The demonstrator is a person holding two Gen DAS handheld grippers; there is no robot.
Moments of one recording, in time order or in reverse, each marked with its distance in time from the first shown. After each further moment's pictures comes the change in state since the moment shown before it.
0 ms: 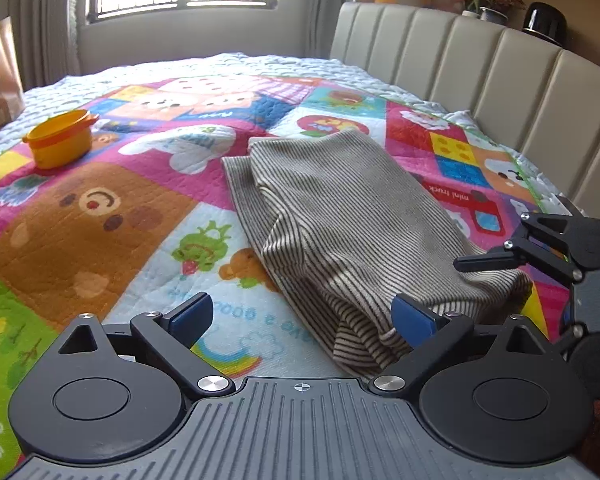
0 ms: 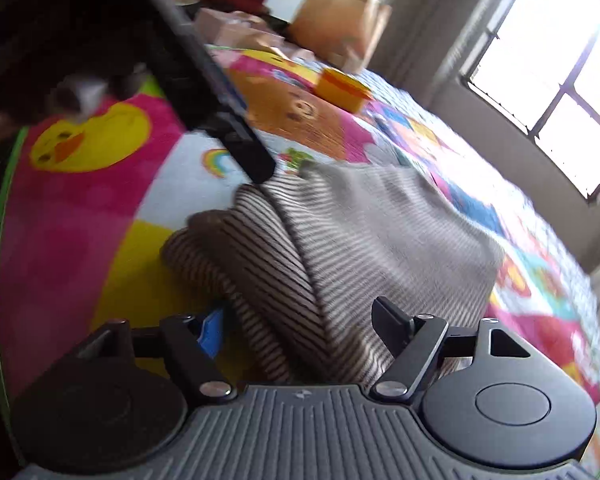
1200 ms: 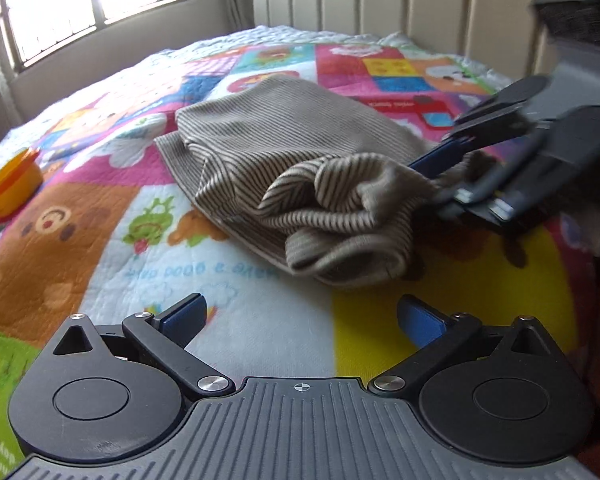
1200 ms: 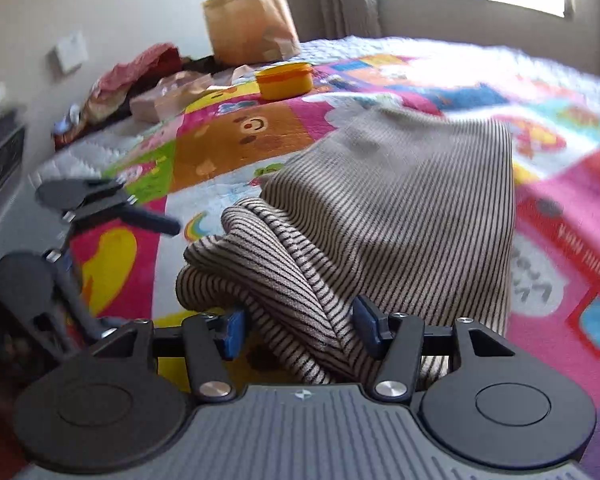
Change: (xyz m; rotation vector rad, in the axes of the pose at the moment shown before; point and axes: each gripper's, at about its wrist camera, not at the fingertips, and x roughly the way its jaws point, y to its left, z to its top) left arm 0.024 -0.040 -0.033 0.318 0.085 0.013; right arm -0.004 -0.055 -0.023 0.469 -0.003 0.173
